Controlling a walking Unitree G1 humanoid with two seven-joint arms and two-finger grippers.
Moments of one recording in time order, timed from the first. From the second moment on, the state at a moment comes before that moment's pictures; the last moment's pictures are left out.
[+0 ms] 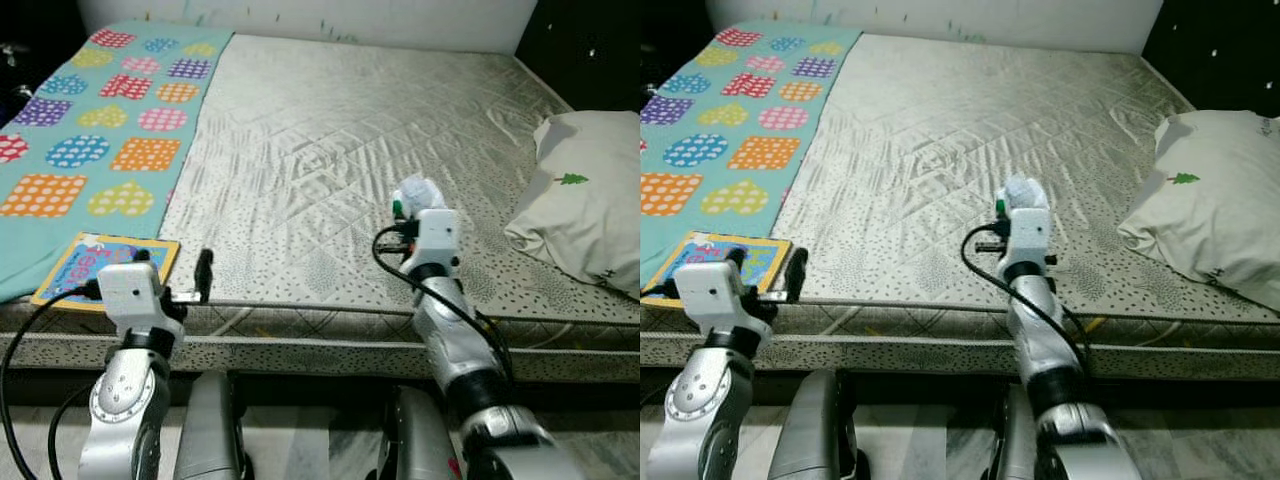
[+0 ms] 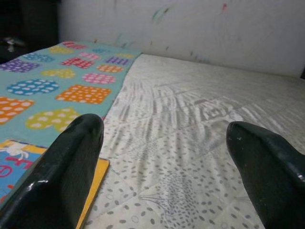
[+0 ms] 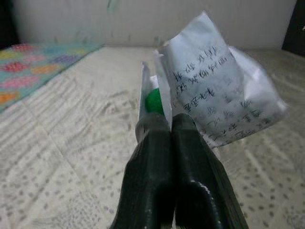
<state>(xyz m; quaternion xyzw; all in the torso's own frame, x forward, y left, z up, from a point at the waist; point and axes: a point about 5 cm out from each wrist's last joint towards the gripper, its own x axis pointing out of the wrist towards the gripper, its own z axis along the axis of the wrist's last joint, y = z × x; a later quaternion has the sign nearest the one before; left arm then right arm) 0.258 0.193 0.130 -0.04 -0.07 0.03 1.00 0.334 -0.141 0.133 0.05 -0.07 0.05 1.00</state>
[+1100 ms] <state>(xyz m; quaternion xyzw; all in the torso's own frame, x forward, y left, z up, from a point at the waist) 0.260 0.182 0.117 -0.06 -0.05 0.02 1.00 0.316 -0.134 0.153 0.12 -0.05 0.09 0.99</state>
